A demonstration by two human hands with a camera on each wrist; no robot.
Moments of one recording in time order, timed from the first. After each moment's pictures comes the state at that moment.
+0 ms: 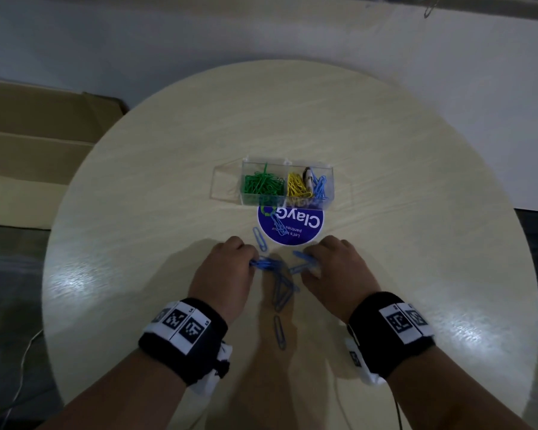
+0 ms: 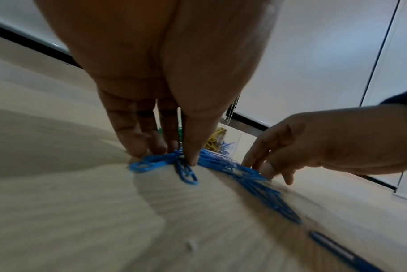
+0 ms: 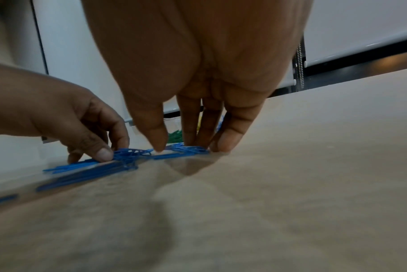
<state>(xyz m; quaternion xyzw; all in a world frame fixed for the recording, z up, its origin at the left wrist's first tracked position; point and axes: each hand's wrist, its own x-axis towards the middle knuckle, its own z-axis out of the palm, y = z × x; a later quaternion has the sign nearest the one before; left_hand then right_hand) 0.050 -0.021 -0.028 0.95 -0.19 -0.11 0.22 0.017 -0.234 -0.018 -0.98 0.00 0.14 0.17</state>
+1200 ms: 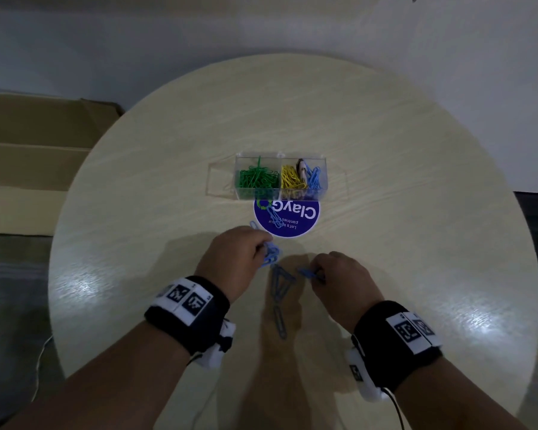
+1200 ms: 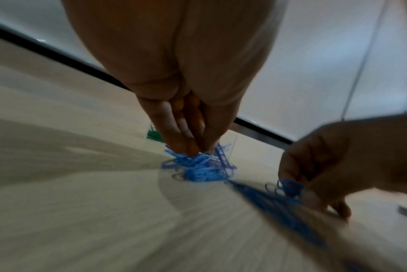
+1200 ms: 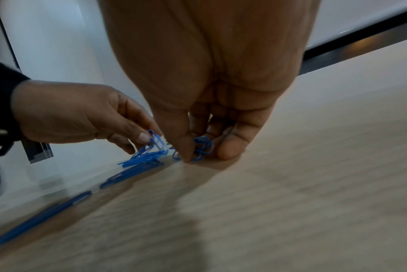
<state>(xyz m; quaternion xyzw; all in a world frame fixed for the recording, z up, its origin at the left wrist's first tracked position) 0.064 -0.038 -0.014 0.93 -0.21 -0.11 0.28 -0.013 -0.235 -0.016 -0.96 0.06 0.16 0.23</state>
